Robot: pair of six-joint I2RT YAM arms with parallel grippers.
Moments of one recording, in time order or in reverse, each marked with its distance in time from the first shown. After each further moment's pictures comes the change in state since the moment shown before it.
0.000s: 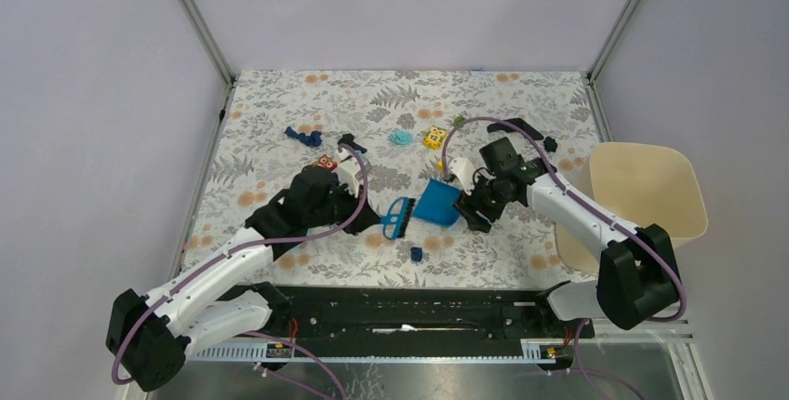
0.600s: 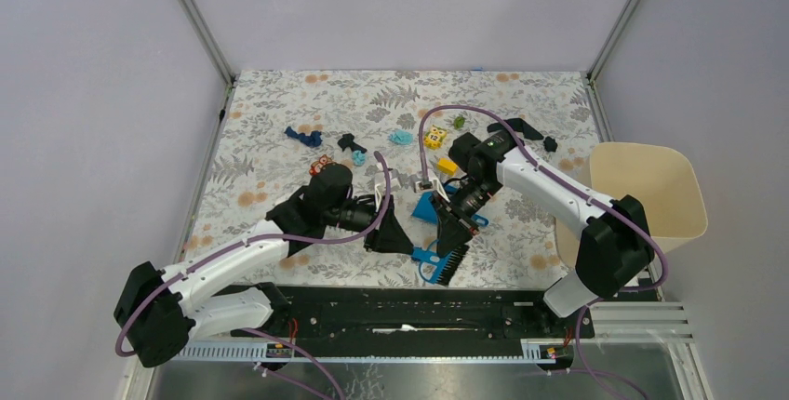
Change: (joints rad) left arm -0.104 0.114 0.029 0.245 0.509 -0.073; right arm 0.153 0.192 0.288 -0.567 -0.720 -0.374
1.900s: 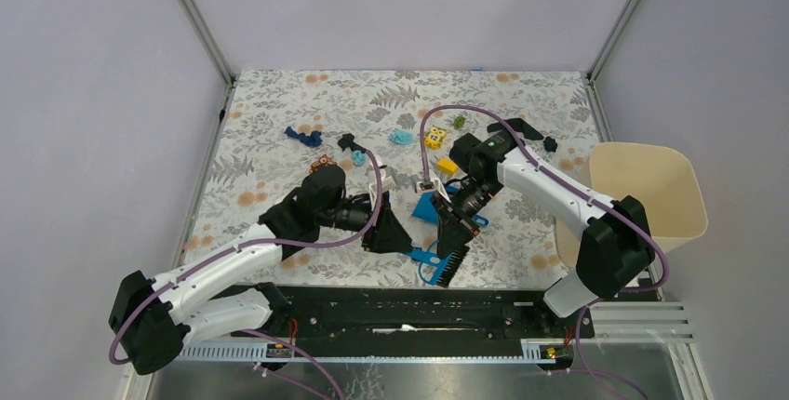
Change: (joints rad) left arm 0.000 -0.057 0.002 -0.007 -0.048 0.009; right arm 0.000 -0.004 -0.001 -0.014 -0.016 -0.015
